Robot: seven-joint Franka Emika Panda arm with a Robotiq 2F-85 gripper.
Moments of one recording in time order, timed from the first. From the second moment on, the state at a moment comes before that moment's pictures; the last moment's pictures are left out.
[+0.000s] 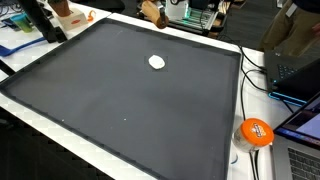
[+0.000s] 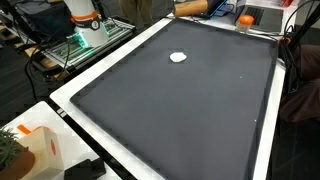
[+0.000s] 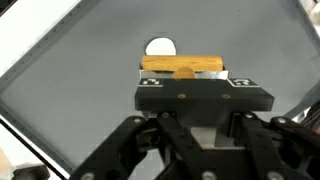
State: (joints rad) arm 0.11 0.02 0.03 -1.74 0.09 1.71 0.78
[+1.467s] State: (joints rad) arm 0.11 -0.19 0.11 -2.10 -0.05 2.09 0.59
